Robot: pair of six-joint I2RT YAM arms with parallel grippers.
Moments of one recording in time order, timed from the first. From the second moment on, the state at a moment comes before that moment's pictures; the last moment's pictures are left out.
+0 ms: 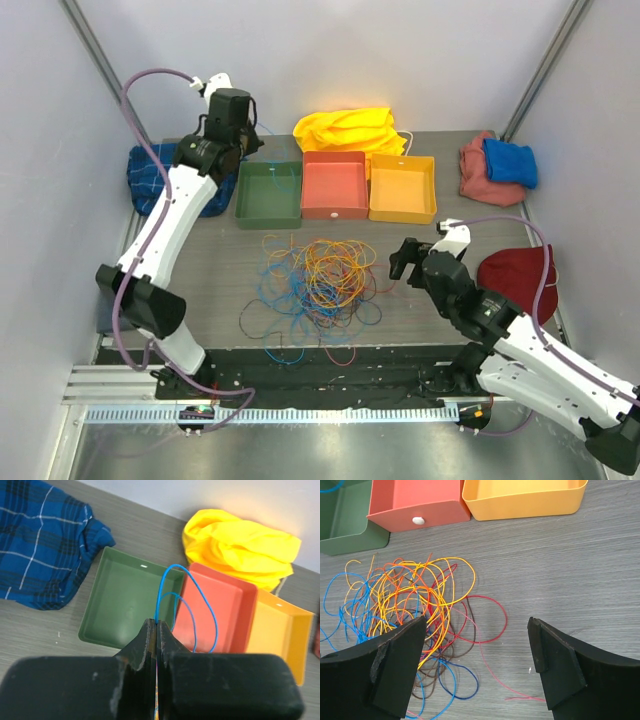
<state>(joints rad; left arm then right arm) -0.39 1.65 1.89 -0.73 -0.40 -0.55 0.78 0.69 0.60 -0.41 0.57 0.62</state>
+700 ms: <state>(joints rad) -0.34 1.82 1.78 -0.73 -0.40 -0.59 0.78 0.75 0.58 -0.42 0.56 0.64</state>
